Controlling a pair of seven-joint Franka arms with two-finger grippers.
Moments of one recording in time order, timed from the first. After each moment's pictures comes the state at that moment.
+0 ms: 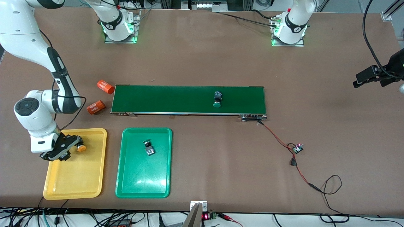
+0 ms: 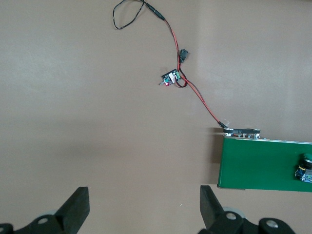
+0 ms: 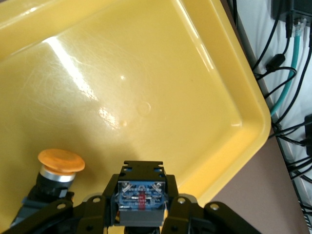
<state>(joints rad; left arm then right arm) 0.15 0.04 -0.09 -1.55 -0.04 1.59 -0.03 -0.21 0.72 0.06 -1.67 -0.44 2.79 -0.82</state>
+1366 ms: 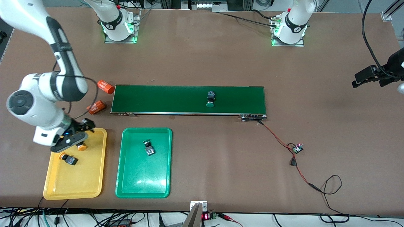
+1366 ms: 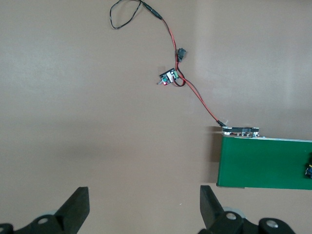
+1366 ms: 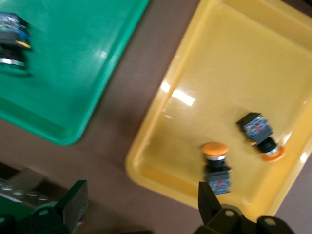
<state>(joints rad) 0.14 0.04 -0.10 -1.55 -0.04 1.58 -0.03 -0.02 0.46 0.13 -1.68 -0.17 2.16 -0.27</state>
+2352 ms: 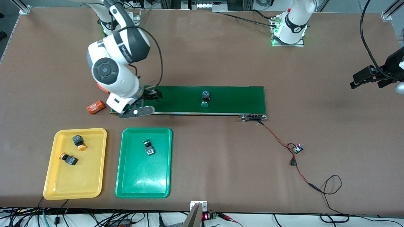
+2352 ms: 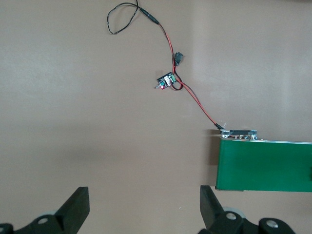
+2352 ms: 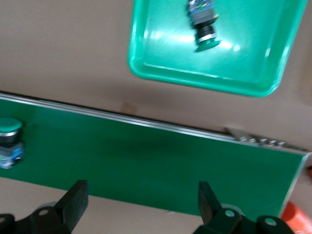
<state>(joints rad) 0.14 0.05 -0.10 -1.55 -0.04 1.60 -0.03 0.36 0.36 0.14 -1.68 0.06 1.93 0.32</state>
